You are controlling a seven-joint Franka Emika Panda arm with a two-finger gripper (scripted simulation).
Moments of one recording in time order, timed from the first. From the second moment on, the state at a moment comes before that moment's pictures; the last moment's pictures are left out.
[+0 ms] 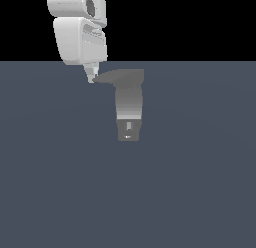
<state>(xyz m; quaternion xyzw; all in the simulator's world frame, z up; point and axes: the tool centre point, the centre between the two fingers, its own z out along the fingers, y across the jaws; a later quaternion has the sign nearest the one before) -0.051 0.091 0.248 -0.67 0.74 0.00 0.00</state>
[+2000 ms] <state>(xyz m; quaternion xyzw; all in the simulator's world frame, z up) -0.082 -0.039 0.248 -0.68 0.74 0.00 0.00</state>
